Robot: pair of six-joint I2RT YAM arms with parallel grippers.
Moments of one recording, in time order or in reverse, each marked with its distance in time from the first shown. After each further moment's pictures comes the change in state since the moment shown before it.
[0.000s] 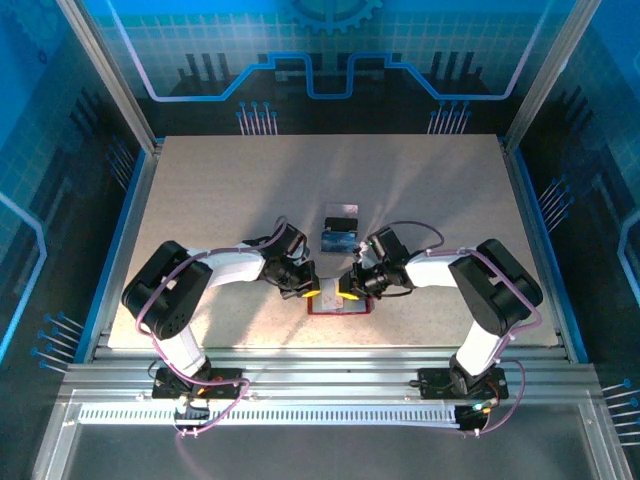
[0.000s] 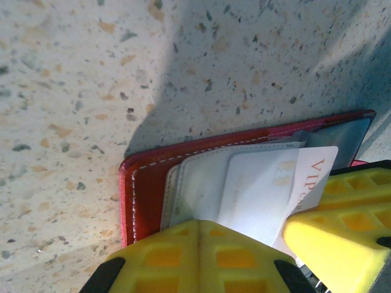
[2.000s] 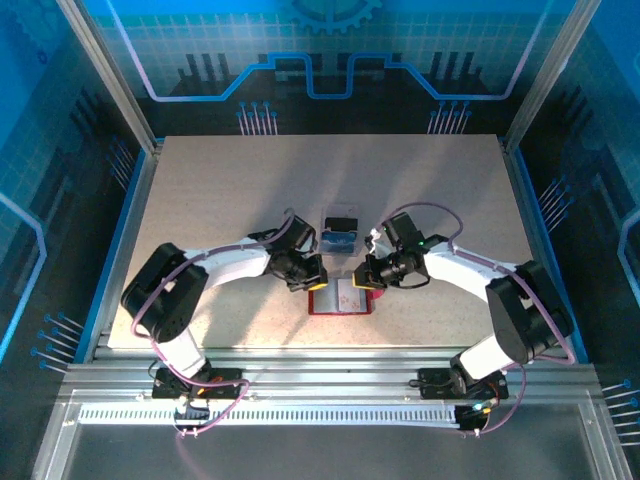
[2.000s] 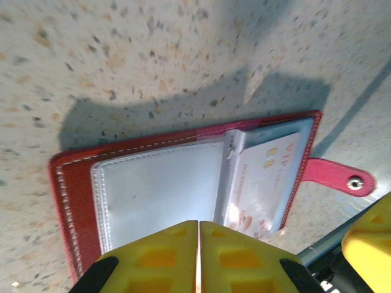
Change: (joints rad) left arm -0.034 -0.035 0.098 -0.083 -0.051 0.001; right arm -0.068 -0.207 0.121 -0.439 0.095 -0.303
